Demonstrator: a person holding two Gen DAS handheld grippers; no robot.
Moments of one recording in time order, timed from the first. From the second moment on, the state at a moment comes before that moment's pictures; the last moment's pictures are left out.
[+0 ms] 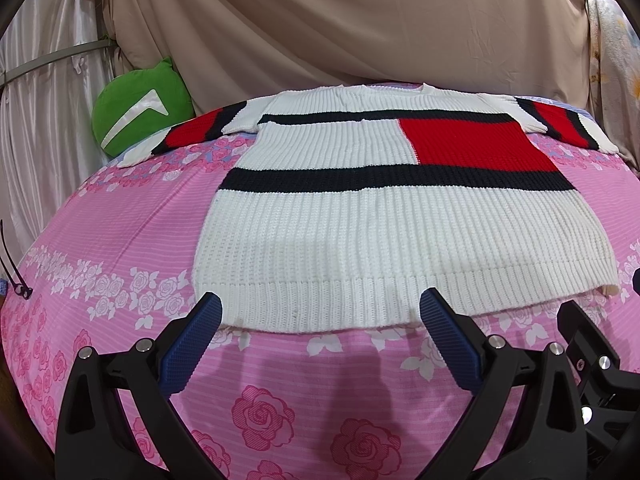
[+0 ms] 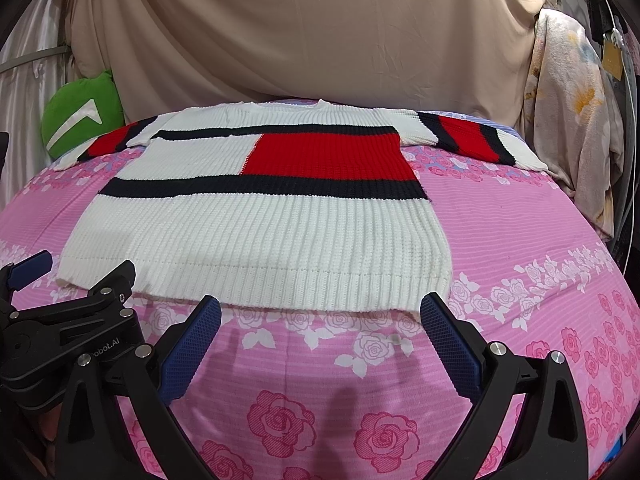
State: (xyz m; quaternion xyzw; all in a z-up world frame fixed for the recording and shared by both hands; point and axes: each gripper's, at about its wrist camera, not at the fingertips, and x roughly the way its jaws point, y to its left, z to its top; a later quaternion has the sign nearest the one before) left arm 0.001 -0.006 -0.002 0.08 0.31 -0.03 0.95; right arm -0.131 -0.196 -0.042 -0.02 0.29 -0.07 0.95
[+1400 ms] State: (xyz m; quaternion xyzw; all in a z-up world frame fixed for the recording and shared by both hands) left arm 0.006 0.006 0.008 0.05 0.30 -0.06 0.95; right arm -0.115 -0.235 -0.040 0.02 0.33 -0.04 0.94
